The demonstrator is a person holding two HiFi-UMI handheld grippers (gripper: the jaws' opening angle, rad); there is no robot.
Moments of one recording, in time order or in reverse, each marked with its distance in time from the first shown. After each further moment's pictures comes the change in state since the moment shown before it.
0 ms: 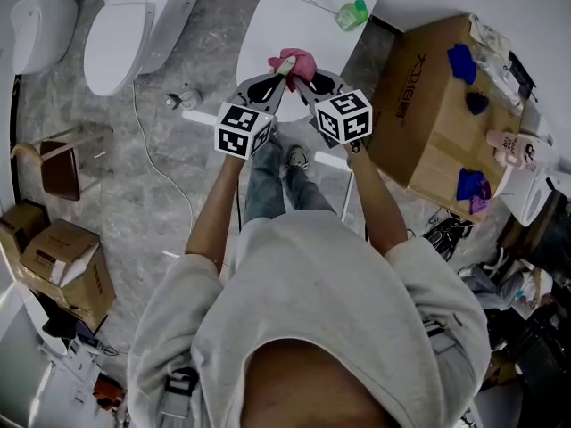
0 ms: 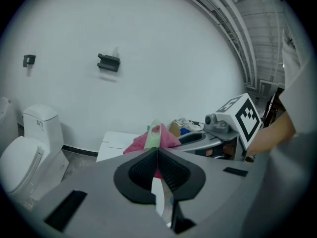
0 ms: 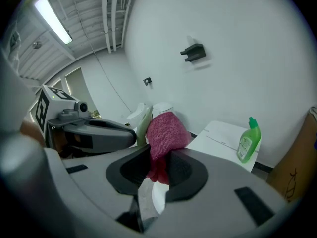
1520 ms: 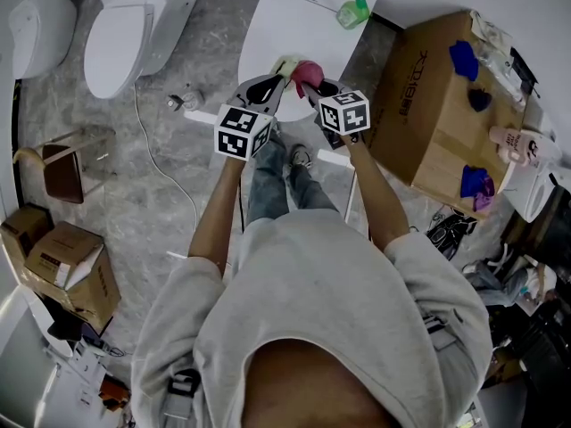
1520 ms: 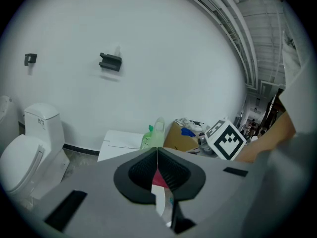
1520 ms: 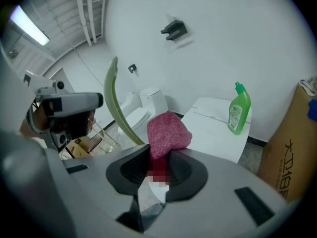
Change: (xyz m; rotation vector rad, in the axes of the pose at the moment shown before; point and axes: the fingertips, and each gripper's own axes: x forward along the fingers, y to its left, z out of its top) left arm -0.003 0.006 -0.004 -0.010 0.005 0.004; right arm 0.019 -0.039 -0.077 0.156 0.162 -0.076
